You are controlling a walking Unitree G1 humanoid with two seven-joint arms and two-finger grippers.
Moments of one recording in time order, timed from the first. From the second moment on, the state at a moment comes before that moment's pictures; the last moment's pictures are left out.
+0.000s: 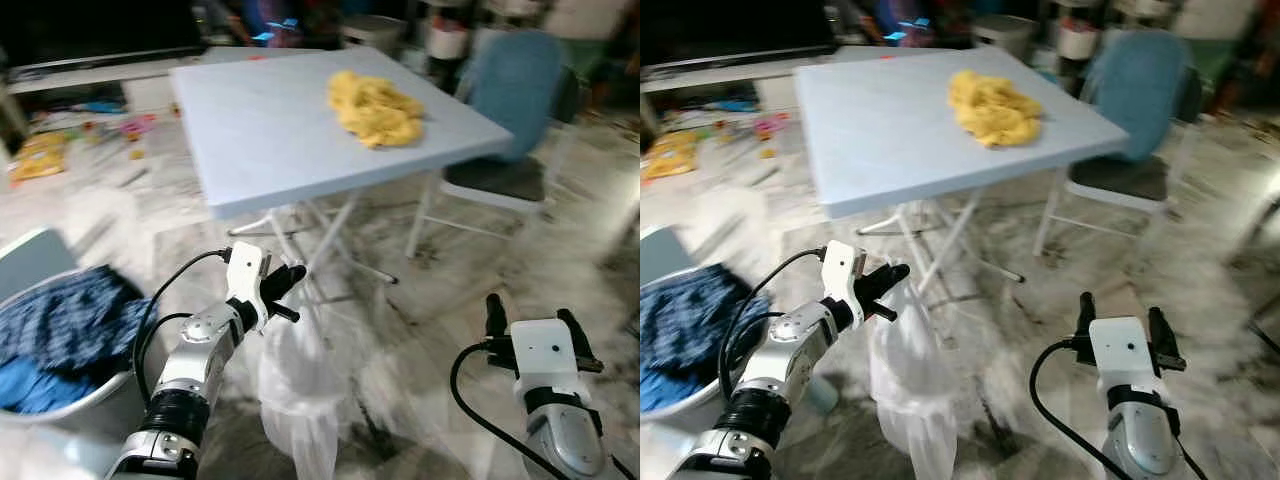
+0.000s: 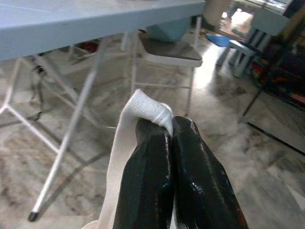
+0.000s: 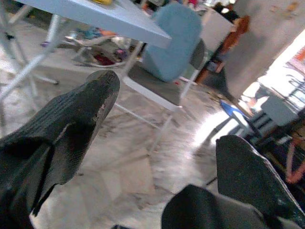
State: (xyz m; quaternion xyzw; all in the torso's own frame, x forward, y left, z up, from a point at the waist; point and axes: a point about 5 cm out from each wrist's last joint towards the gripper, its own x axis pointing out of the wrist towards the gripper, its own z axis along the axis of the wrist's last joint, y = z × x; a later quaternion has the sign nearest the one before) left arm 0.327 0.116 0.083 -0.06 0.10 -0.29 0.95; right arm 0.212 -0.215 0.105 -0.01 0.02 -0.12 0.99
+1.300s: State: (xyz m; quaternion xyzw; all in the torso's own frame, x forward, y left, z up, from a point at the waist) left arm 0.314 0.154 0.063 -0.02 0.11 -0.20 0.97; right arm 0.226 -0.214 0.110 -0.01 0.01 -0.12 0.99
